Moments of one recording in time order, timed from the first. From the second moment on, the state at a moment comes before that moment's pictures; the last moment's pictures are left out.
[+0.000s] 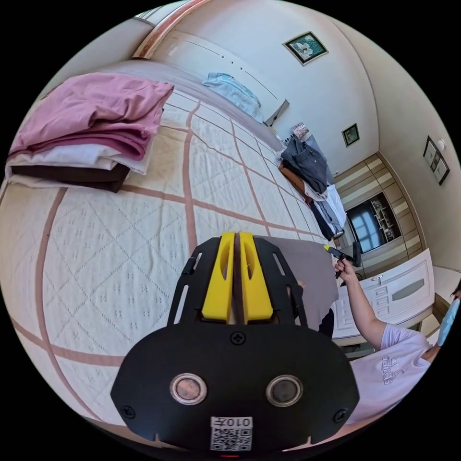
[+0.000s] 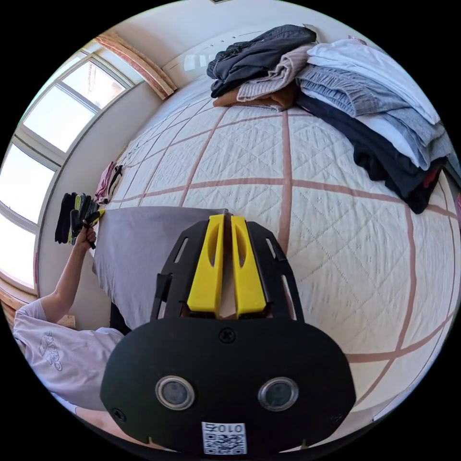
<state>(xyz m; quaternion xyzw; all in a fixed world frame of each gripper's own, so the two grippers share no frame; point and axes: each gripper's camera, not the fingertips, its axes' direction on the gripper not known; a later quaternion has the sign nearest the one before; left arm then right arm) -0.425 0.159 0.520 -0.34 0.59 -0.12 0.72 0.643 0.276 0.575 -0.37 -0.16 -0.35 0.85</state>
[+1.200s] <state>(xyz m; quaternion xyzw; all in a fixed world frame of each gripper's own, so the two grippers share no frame) -0.140 0.226 -0.008 -0.01 0.58 0.39 0.71 0.767 0.400 0.415 -0.33 -0.15 -0.27 0.89</state>
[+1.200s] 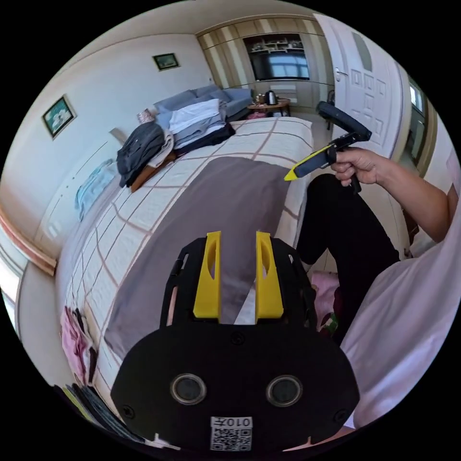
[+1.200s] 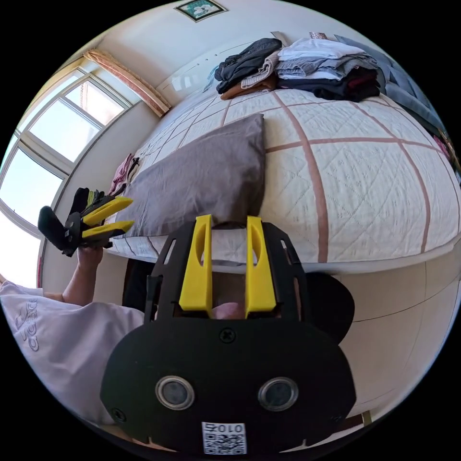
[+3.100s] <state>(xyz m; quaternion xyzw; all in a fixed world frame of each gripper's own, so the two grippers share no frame) -0.298 0.290 0.115 -0.03 0.66 -0.06 0.75 0.305 0.229 0.474 -0.42 -0.23 -0.48 0.73</state>
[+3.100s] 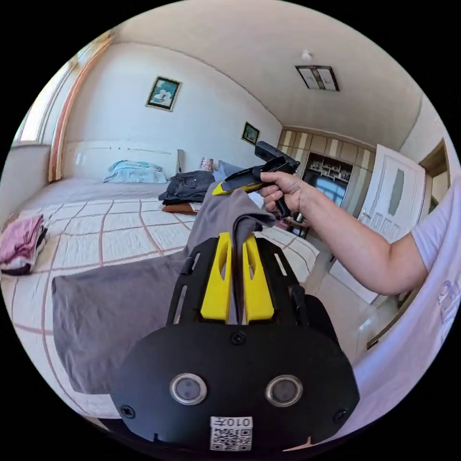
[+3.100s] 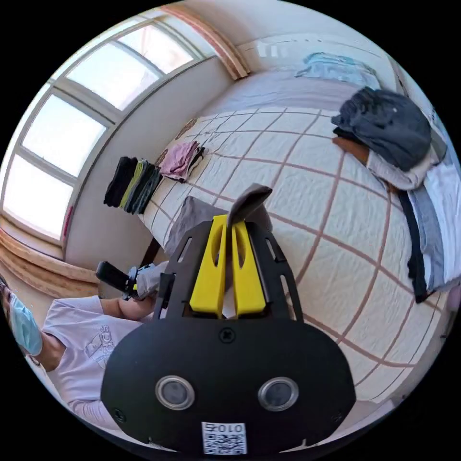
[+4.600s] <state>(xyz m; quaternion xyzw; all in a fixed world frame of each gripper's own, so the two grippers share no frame) -0.490 0.462 0.328 -0.26 0.59 -0.44 0.62 0.314 0.389 0.517 -0.43 -0.23 -0.36 0.79</state>
